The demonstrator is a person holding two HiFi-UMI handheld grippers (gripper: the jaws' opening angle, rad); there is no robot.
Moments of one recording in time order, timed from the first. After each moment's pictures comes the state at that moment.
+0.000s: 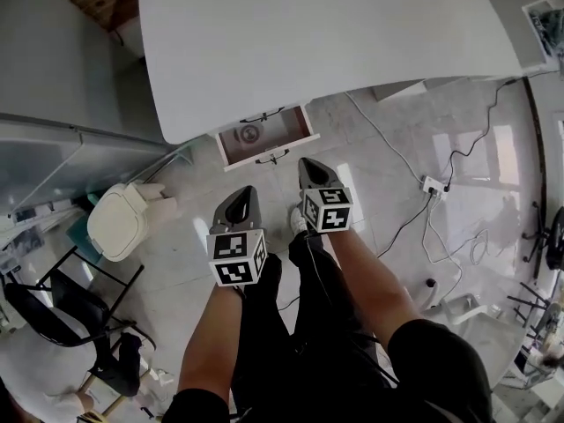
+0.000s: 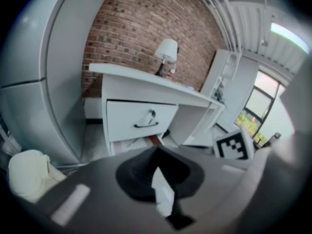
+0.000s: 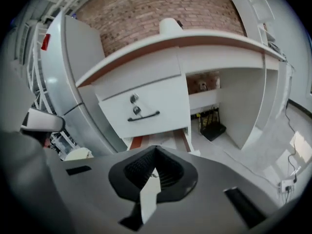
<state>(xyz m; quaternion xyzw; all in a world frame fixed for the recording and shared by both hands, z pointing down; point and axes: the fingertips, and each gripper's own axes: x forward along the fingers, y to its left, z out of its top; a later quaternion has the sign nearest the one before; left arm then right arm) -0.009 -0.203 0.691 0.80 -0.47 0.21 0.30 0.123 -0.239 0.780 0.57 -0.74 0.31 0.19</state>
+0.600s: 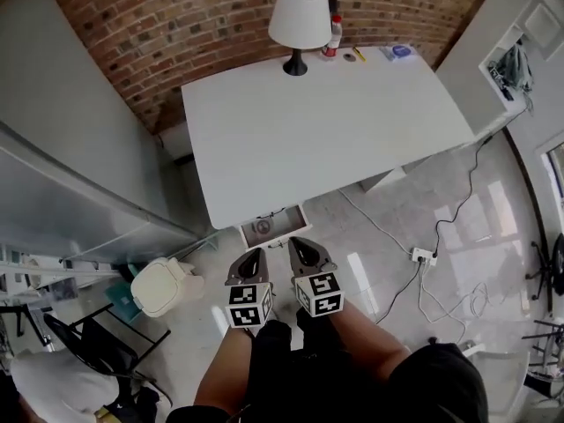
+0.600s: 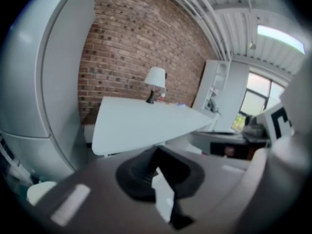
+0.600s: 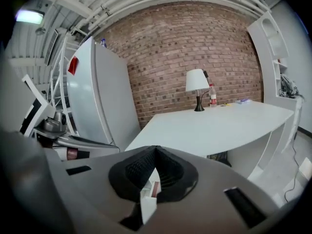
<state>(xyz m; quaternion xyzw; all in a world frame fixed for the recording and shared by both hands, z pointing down) -0.002 -0.230 0.500 0.82 -0.48 0.19 0.23 0.077 -0.237 0.491 0.55 -0.81 0.19 0.13</state>
